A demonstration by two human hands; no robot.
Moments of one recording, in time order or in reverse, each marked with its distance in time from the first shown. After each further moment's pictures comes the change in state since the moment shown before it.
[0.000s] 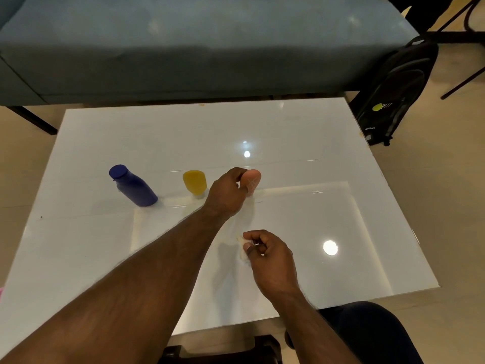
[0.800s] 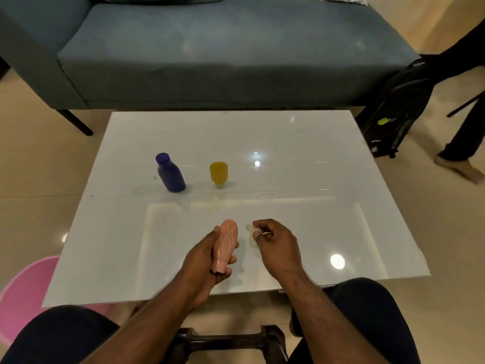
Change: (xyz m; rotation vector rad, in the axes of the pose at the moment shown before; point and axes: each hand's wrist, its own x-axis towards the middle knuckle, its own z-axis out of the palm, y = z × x) left_hand -0.201 -0.053 -0.037 -1.003 -0.085 -0.618; right_hand -0.041 -0.020 -0.001 -0.091 0.008 -0.102
